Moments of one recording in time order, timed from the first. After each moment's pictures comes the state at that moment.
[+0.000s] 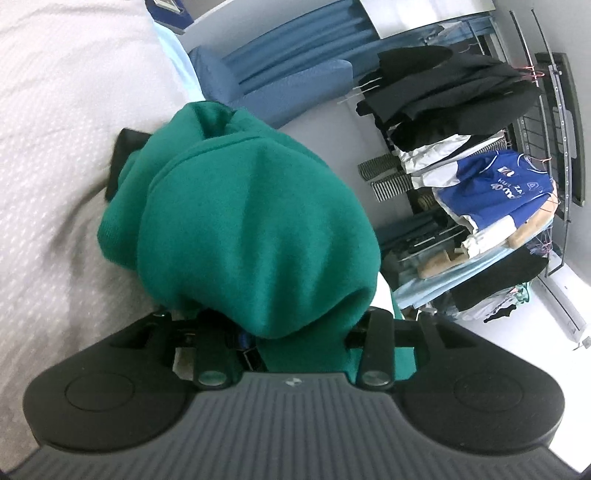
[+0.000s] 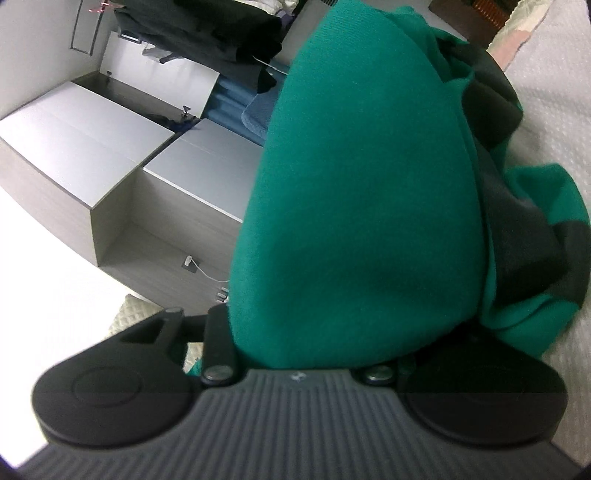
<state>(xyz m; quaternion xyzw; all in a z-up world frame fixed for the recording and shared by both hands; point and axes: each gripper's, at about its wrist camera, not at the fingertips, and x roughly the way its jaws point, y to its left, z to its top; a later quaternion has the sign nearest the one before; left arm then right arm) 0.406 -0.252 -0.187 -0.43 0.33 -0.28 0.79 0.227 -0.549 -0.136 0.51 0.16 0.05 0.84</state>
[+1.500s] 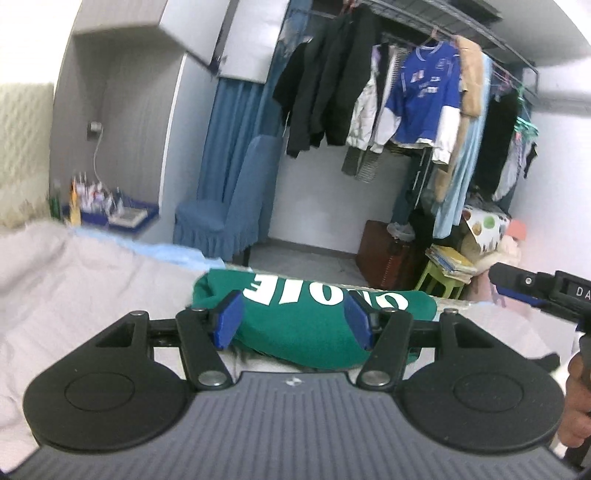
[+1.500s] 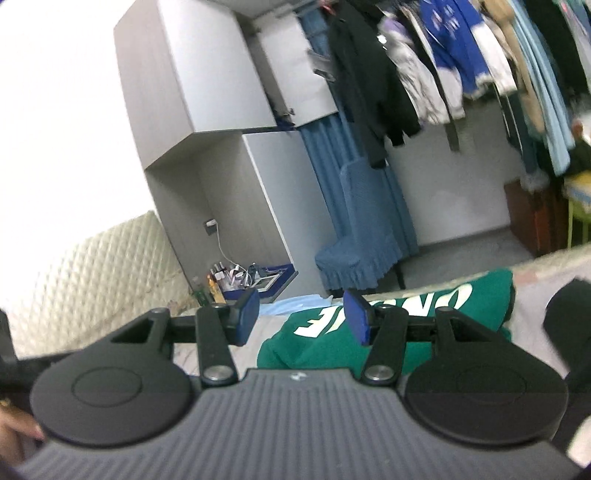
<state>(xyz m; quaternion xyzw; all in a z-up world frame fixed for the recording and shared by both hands) 0.072 -0.177 0.121 -0.05 0.19 -0.25 0.95 0.003 -0.408 0.090 0.18 0.11 0.03 0.98</state>
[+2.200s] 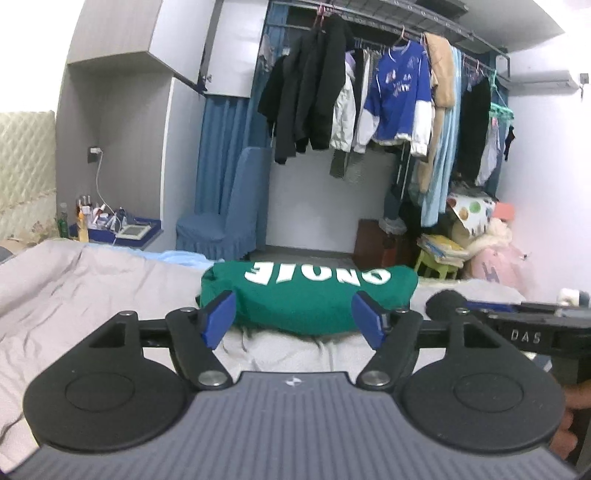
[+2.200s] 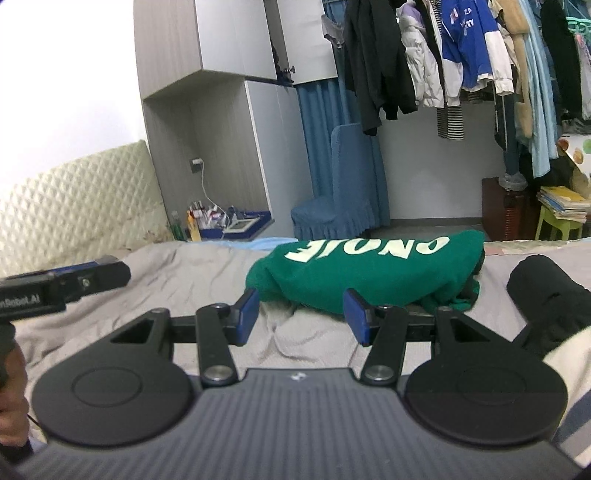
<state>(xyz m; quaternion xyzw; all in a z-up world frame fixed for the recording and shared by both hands) -0.038 -0.134 0.107 -0.02 0.18 -0.26 0.95 -0.050 -0.370 0.042 0.10 0.19 -0.01 0.98</state>
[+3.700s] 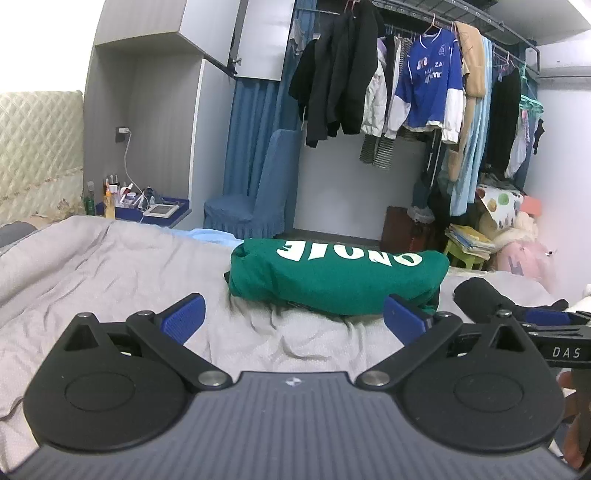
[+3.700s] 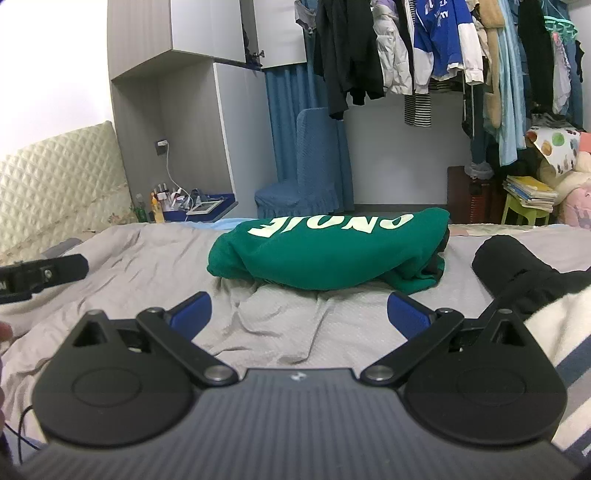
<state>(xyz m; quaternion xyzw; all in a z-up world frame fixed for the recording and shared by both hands) -0.019 -0.123 0.083 -0.02 0.20 -0.22 0.95 -0.054 -0.364 0.020 0.08 0.22 -0.07 0.97</state>
